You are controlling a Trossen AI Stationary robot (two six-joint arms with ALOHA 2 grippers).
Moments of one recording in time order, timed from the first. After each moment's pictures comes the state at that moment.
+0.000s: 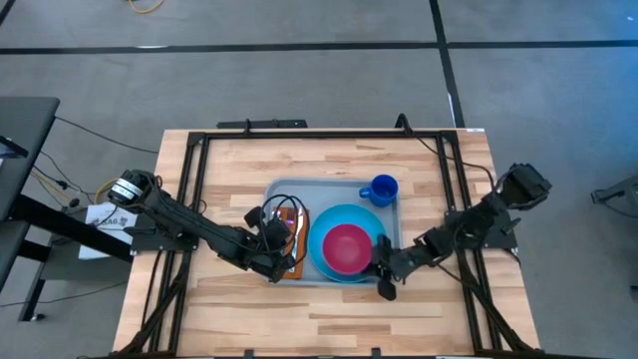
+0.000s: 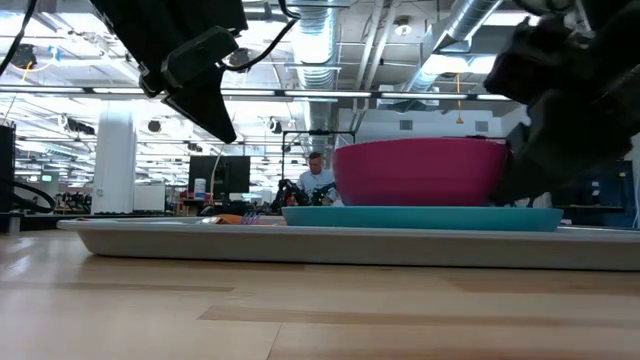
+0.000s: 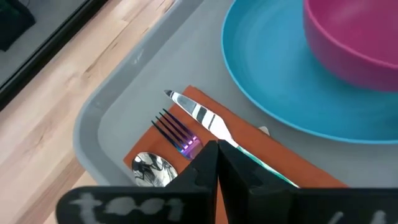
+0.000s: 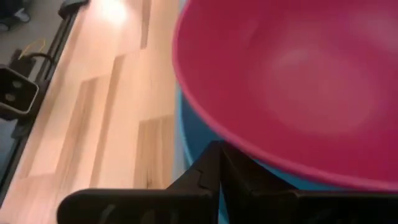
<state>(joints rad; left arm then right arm) -0.42 1.61 1.04 -0.66 -0.77 -0.83 0.52 1.54 0.50 0.35 0.23 0.55</state>
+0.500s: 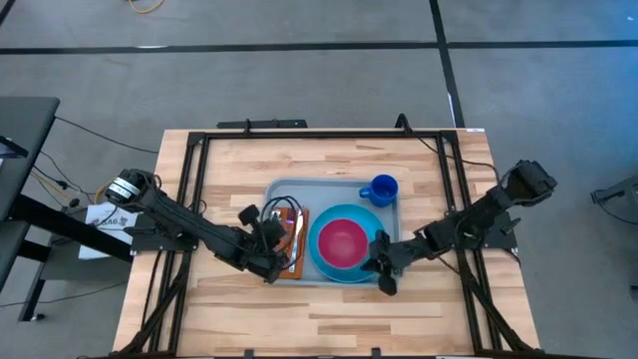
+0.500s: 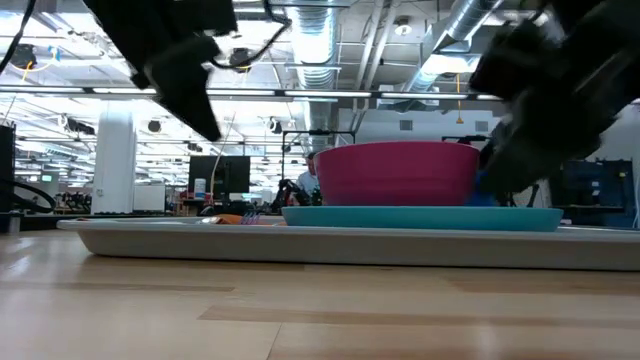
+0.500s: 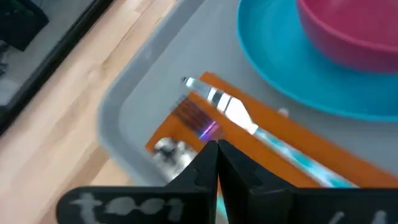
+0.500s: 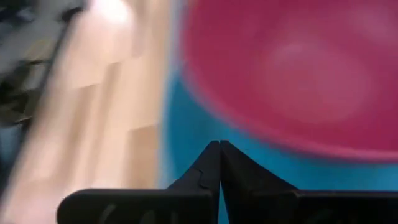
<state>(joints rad) -0.44 1.59 1.04 -0.76 -0.77 -0.85 0.45 1.49 0.50 0.31 0.14 0.50</state>
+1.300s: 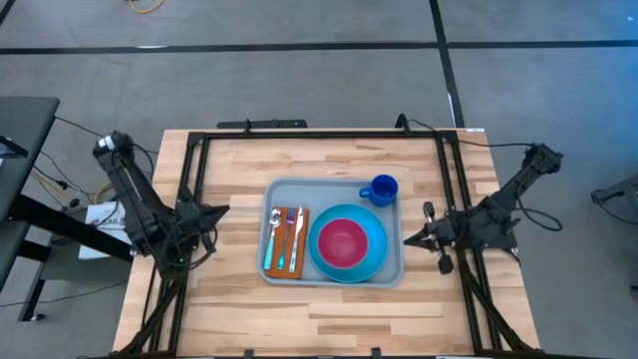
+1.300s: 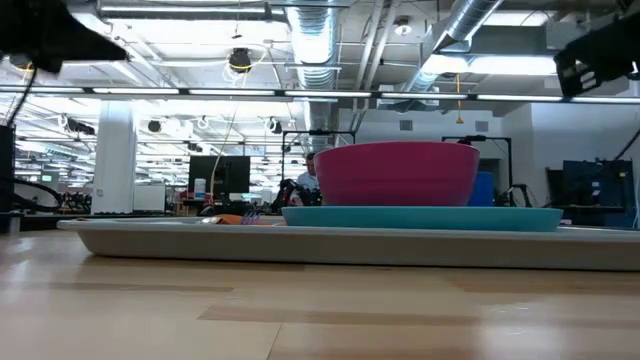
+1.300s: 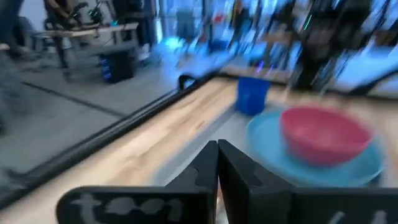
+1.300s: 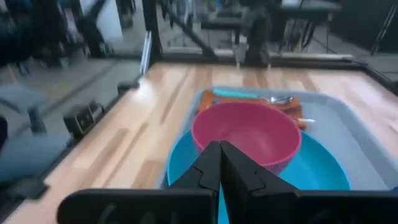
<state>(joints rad) -1.02 0.81 0.57 -1.23 -1.41 -1.47 0.73 0.40 0.24 -0.09 0.53 0.12</state>
